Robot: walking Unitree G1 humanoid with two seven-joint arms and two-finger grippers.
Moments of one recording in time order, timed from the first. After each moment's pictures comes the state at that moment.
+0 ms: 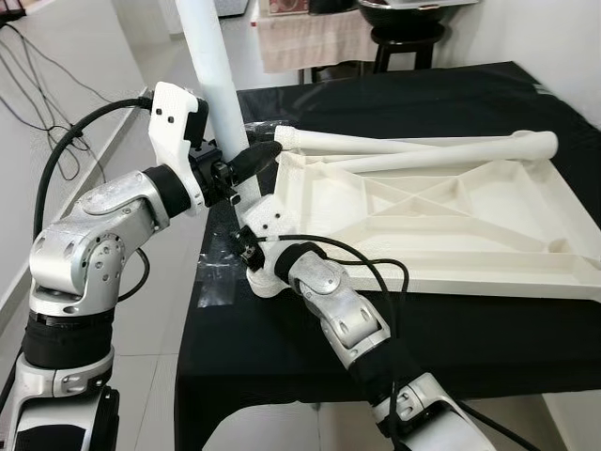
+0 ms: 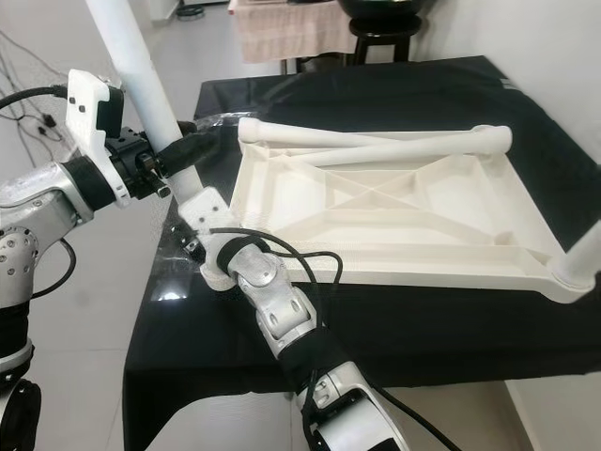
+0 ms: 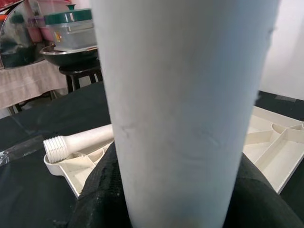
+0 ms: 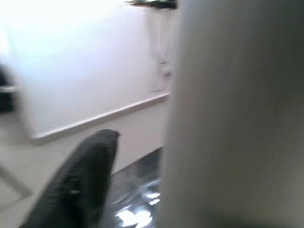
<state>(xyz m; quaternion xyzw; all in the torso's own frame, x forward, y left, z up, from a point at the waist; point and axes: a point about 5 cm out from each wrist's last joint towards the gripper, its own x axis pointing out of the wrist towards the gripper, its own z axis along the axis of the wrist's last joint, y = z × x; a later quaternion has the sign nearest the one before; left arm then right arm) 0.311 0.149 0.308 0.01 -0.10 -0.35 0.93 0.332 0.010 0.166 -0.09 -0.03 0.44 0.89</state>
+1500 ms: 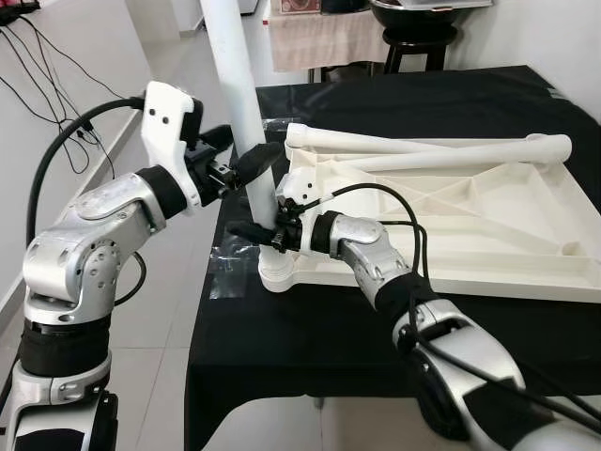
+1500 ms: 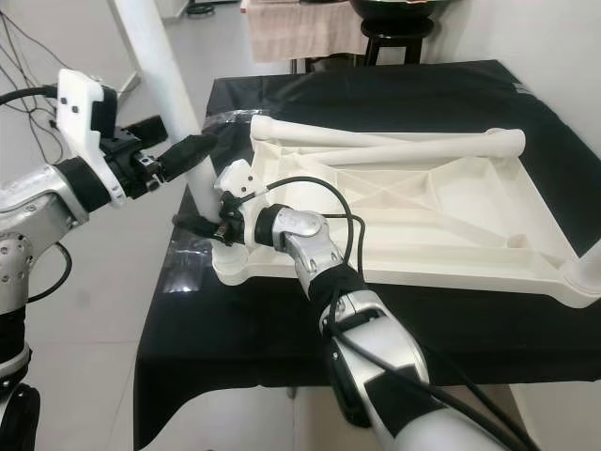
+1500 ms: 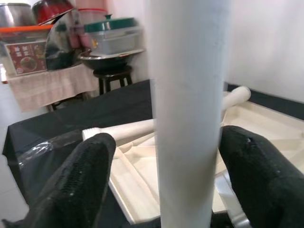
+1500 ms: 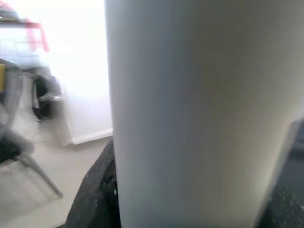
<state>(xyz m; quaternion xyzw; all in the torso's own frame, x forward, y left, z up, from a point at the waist) 0.307 0.158 0.310 0.00 -0.11 -0.31 0.95 0.361 -0.016 0.177 -0.08 -0.04 0.42 0.90</state>
